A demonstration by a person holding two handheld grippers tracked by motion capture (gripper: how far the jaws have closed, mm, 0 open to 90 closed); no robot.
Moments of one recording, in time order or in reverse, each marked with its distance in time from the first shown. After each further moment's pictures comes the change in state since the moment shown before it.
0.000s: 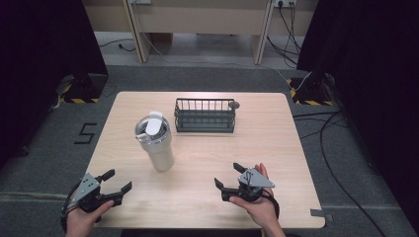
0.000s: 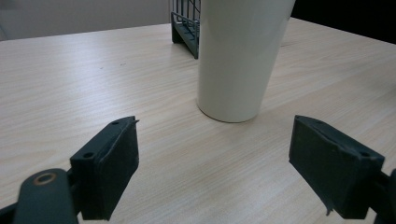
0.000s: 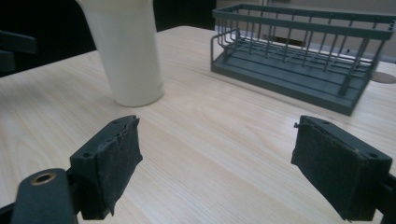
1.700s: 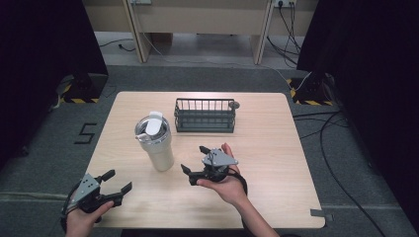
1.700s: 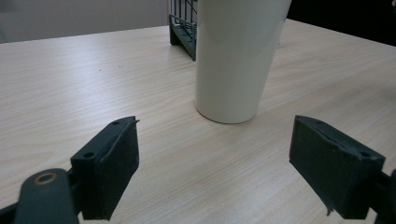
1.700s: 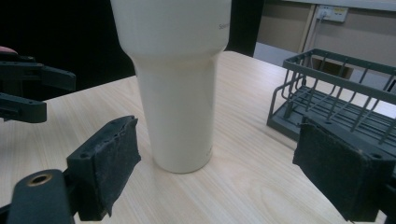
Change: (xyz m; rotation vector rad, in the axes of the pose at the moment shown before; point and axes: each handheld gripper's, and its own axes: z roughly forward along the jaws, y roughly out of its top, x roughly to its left) left arm -0.001 0.000 -0.001 -0.012 -0.007 0.006; right arm 0.037 0.056 0.079 -0.025 0.145 -0.085
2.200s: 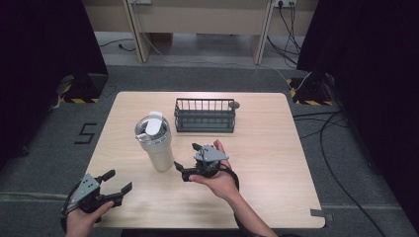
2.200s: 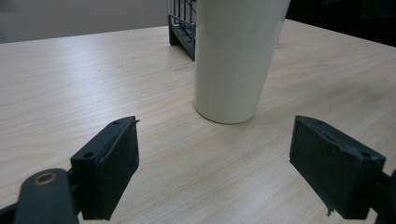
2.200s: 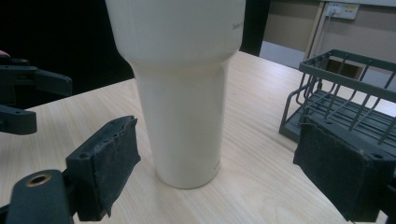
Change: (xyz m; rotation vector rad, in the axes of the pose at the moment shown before) left arm 0.000 0.000 0.000 -0.001 -0.002 -0.001; right arm 0.002 0.004 0.026 0.007 0.019 0.006
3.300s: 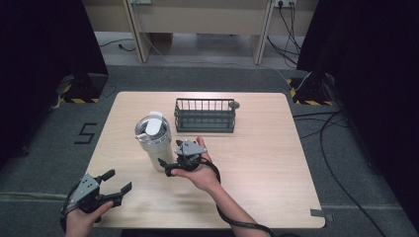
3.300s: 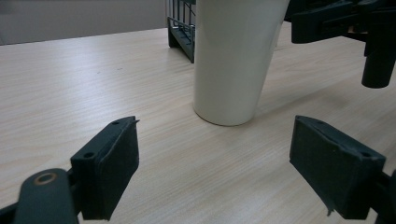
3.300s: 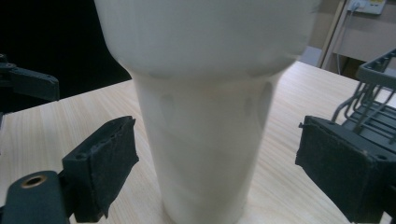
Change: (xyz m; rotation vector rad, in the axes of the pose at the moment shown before) left arm 0.000 0.001 -0.001 -0.008 -0.006 0.000; right arm 0.013 0.003 0.059 0.024 0.042 -0.012
